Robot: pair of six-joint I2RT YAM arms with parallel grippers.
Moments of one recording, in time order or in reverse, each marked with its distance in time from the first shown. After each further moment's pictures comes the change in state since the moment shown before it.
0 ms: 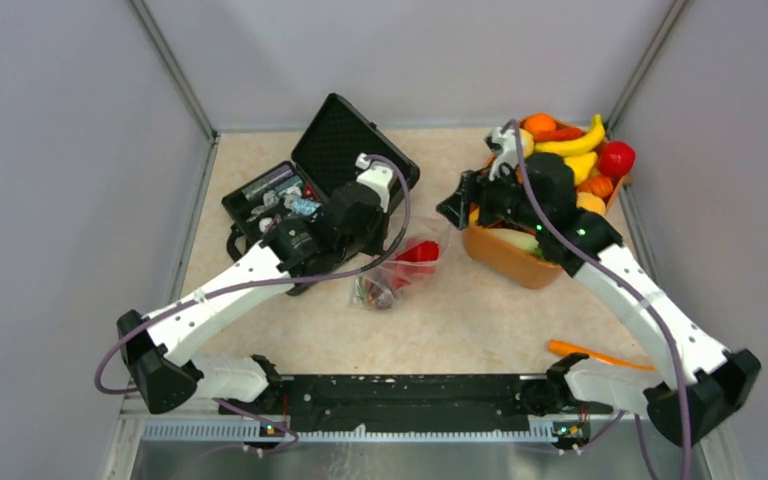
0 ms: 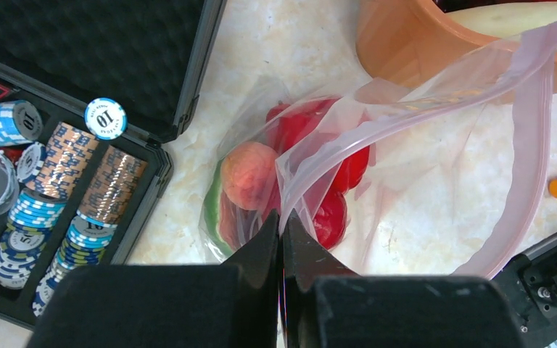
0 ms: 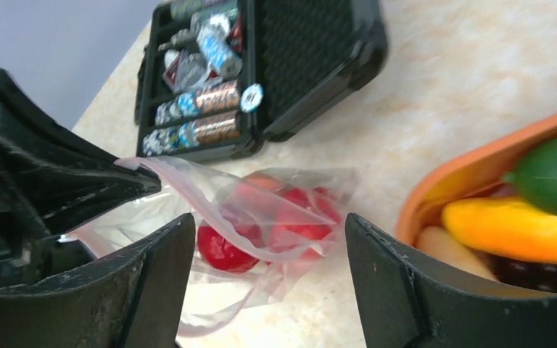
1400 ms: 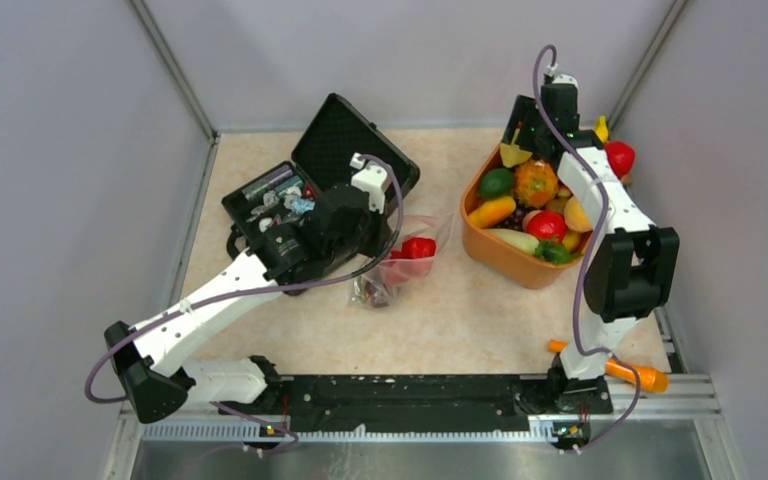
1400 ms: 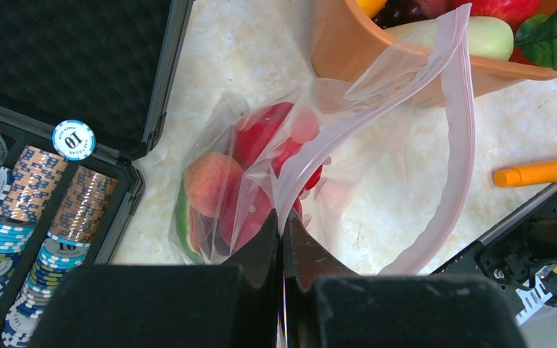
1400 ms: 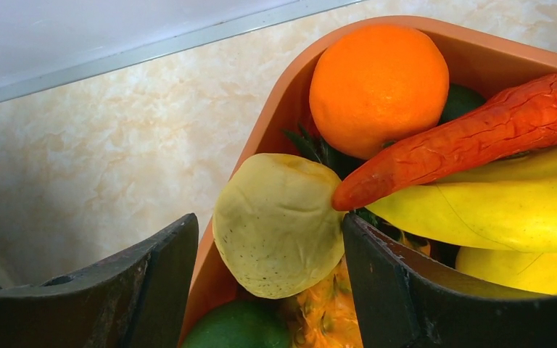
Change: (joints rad) left arm 0.000 -0.057 -0.027 0.058 0.089 -0.004; right arm -0.411 0.607 0.463 -0.019 0.367 0.039
